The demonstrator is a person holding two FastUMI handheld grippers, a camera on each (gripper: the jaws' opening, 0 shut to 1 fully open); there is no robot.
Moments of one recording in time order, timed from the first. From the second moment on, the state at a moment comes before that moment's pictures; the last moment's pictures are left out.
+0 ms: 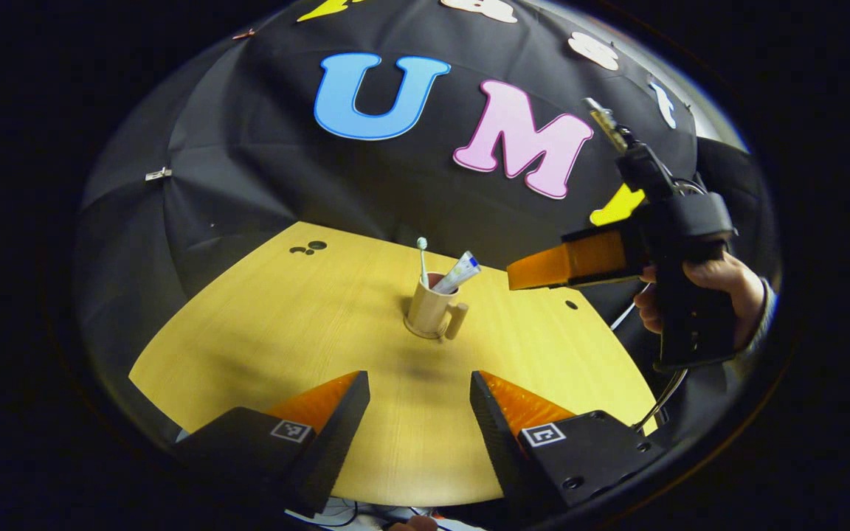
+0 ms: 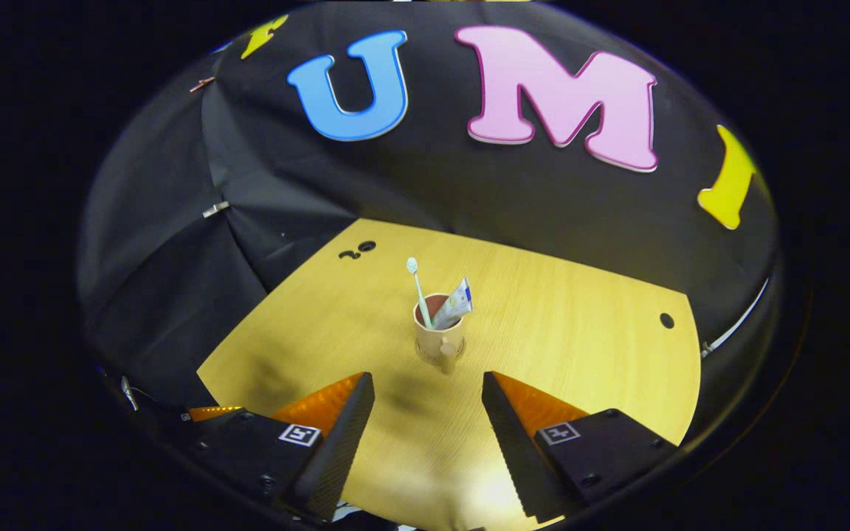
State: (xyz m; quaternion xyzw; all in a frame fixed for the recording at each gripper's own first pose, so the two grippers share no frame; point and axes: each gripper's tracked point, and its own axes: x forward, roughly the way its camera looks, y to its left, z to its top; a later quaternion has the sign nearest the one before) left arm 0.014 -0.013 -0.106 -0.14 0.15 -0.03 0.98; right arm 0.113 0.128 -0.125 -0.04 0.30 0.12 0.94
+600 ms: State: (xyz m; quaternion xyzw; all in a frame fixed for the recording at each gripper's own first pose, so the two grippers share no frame) left arm -0.025 -0.096 0.012 -0.09 0.00 -0.08 0.99; right arm 0.016 0.052 -0.021 0.01 0.13 0.08 0.99
